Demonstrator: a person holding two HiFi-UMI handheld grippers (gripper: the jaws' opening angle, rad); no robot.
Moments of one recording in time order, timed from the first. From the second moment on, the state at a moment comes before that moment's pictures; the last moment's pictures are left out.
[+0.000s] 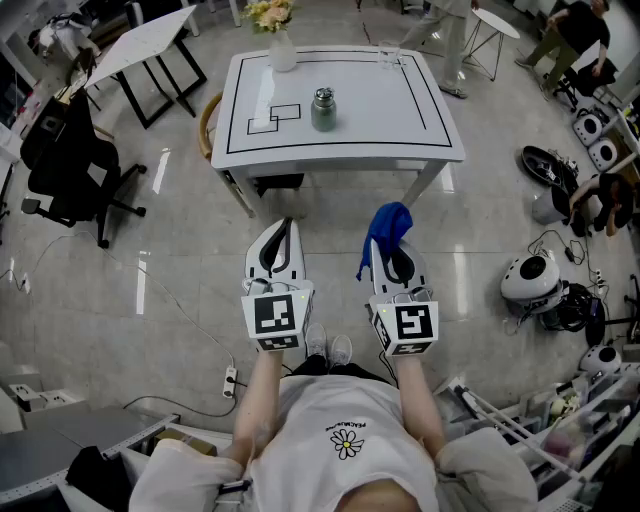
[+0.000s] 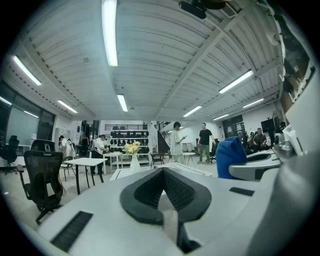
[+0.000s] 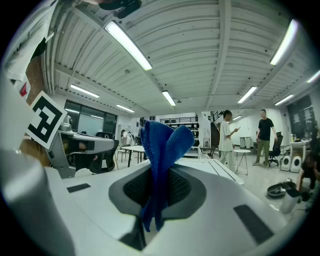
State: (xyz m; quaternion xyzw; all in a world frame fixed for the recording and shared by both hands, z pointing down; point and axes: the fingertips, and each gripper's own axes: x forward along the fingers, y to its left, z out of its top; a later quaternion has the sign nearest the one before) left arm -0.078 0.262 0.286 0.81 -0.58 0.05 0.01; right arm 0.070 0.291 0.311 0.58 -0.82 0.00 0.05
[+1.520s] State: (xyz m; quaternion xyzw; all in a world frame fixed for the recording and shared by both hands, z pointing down) left arm -0.068 0.021 0.313 0.82 -0.57 0.04 0.01; right arm 0.098 0.044 0.320 0.57 -0.82 -0.02 0.03
